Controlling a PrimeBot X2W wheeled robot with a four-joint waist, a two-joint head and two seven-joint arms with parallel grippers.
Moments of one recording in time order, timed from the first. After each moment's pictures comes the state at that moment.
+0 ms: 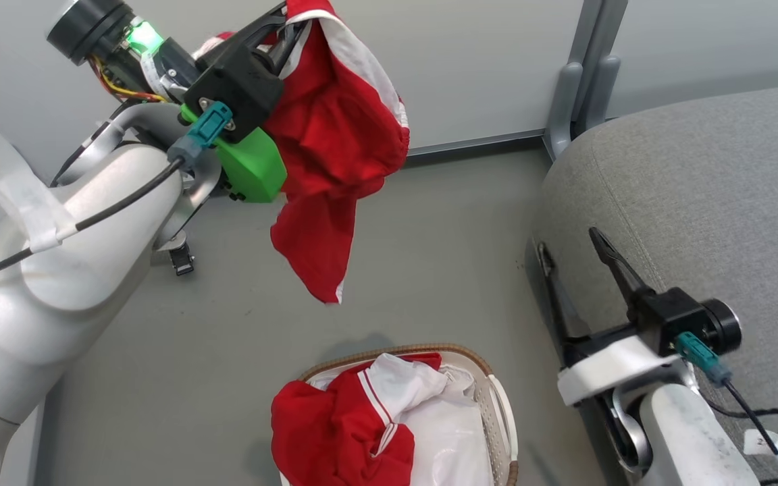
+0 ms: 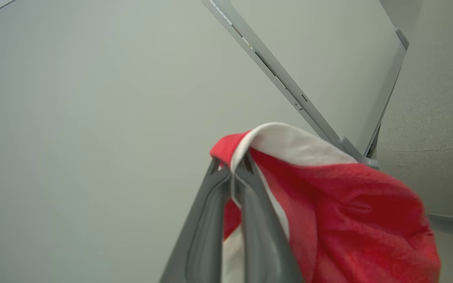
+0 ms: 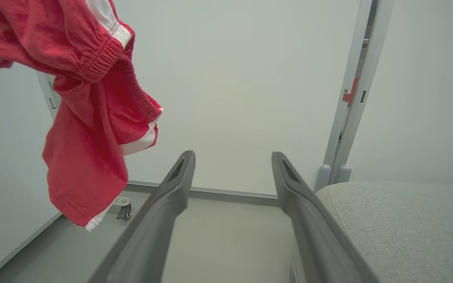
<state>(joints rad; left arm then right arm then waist) -1.13 0.48 -1.02 0.37 -0.37 -0.04 -0.14 -0.22 -0.05 0.14 0.18 0.11 0.13 -0.26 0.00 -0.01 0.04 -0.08</state>
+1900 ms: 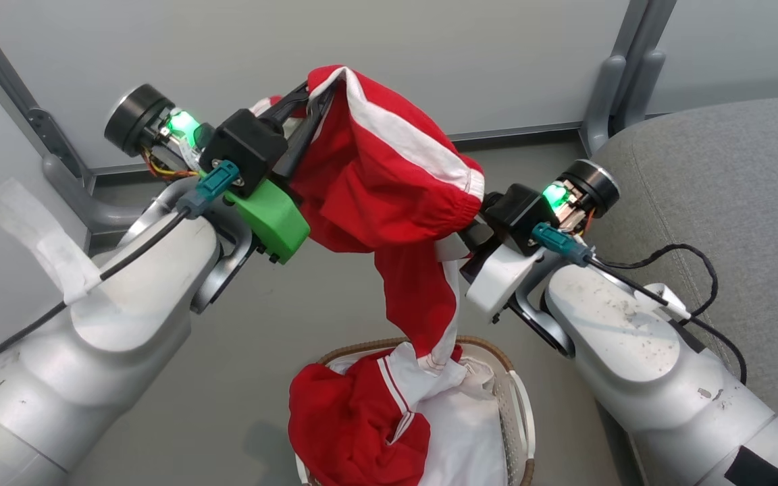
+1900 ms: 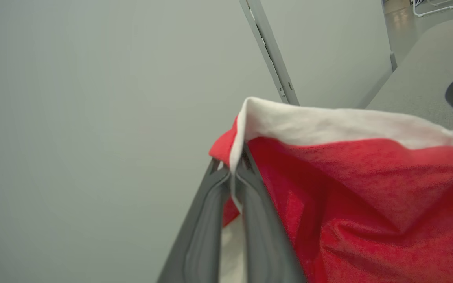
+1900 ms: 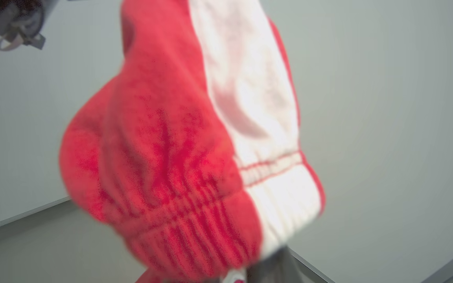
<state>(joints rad) -0.99 0.42 -1.02 0.40 -0.54 0.00 -0.22 -0.76 -0.14 0.70 0.51 0.24 0.13 -0.26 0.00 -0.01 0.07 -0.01</state>
